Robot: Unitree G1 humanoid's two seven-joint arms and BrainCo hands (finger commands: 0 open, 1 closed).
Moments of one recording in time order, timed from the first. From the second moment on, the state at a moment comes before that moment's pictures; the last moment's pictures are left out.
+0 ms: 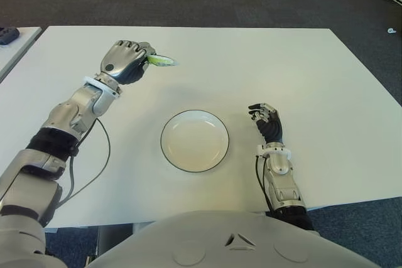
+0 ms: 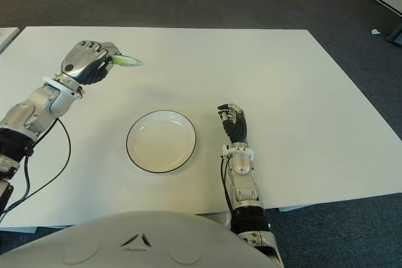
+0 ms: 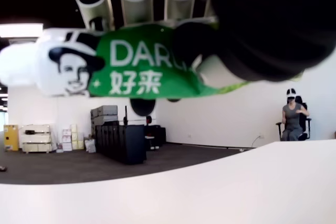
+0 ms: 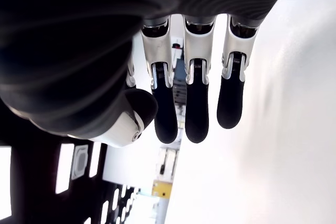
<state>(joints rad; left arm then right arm) -0.38 0.73 -0.35 0.35 0.78 -0.38 0.37 0.12 -0.05 0.01 0.19 -0.16 -0.20 -0.16</state>
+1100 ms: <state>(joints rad) -0.26 0.58 -0.49 0.16 0.95 -0.67 0.33 0.11 -0.05 0.01 0.19 -0.16 -0.20 -0.16</state>
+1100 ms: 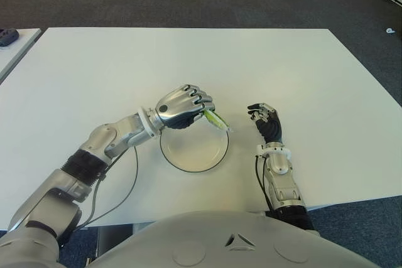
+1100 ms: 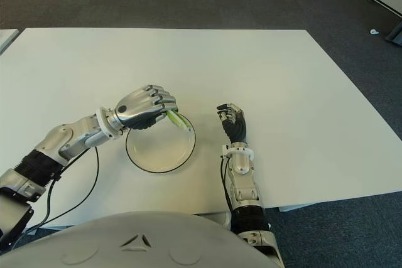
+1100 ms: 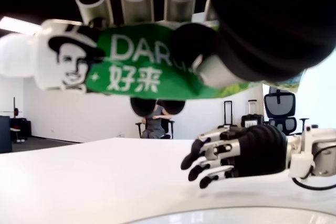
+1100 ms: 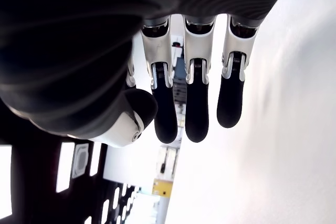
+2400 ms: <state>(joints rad) -0.36 0.55 -0.73 0.50 1.18 -0.73 0.61 0.12 -0.05 0.01 0.17 -0.15 -0.21 -0.15</state>
